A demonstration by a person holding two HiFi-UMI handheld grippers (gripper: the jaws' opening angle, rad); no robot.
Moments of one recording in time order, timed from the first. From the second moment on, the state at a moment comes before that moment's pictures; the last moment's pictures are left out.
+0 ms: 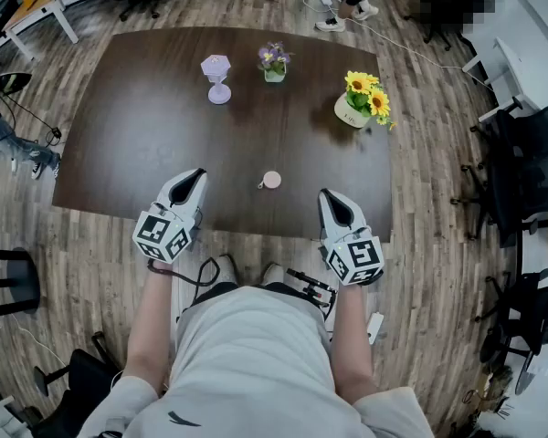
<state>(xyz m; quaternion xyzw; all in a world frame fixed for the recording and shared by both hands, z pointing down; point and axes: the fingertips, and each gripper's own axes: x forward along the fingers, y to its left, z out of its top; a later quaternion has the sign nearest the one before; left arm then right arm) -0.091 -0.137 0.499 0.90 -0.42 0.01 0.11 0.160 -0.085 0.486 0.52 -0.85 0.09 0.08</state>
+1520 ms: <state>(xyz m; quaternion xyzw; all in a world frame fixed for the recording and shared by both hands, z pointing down) -0.095 -0.143 0.511 0.90 -0.42 0.04 0.11 0.112 -0.137 0.606 0.43 -0.87 0.15 0.19</state>
